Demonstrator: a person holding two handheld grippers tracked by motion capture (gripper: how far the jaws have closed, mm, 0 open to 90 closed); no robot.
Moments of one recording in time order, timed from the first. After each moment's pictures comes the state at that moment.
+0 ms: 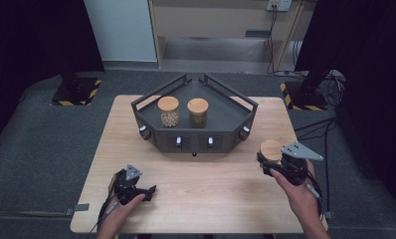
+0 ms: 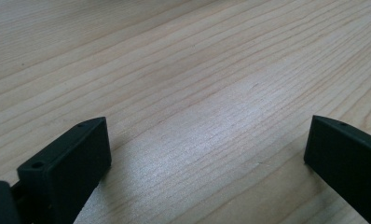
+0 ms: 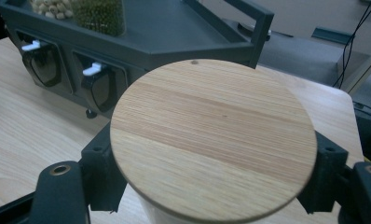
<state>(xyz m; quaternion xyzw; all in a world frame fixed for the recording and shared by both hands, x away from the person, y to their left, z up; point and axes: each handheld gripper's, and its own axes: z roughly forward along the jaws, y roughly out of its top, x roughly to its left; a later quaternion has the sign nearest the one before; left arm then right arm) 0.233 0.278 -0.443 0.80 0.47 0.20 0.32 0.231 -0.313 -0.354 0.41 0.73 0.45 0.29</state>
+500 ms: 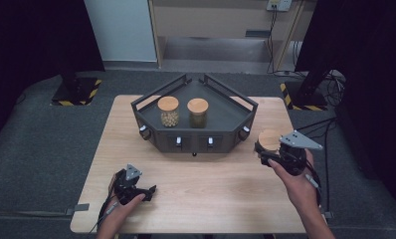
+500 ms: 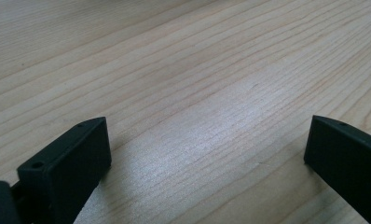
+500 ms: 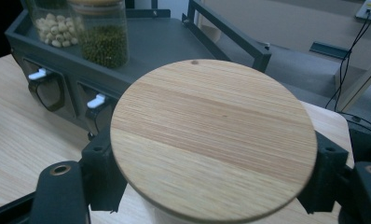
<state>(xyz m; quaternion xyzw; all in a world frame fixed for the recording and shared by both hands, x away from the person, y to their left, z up) 0.233 0.278 -0.443 0.80 0.47 0.20 0.32 0.244 -0.304 -0.331 0.40 0.73 0.46 0.30</state>
